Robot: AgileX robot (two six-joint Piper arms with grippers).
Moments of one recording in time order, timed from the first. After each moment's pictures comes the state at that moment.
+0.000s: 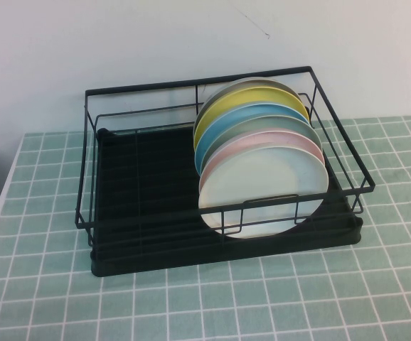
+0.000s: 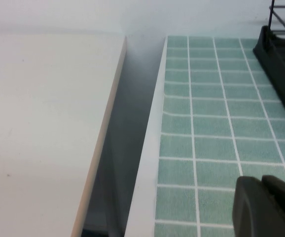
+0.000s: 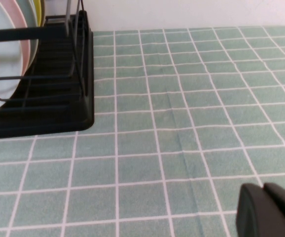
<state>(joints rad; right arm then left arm) 0.00 -0.01 0.02 0.01 0.41 0.00 0.16 -0.01 0.02 -0.02 0.35 -0.06</state>
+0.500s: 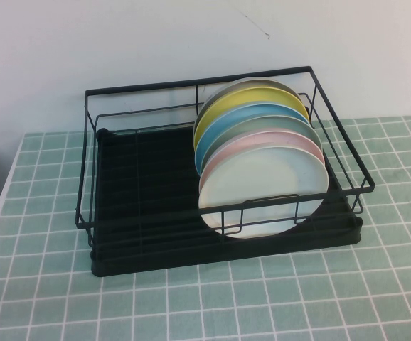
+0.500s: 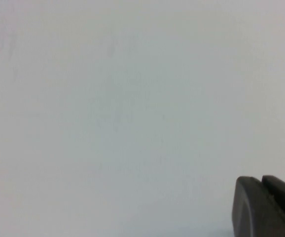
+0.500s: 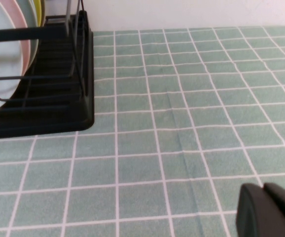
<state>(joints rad) 0.00 -0.01 0.02 0.01 0.41 0.00 0.16 -0.01 0.02 -0.02 -0.27 -0.12</state>
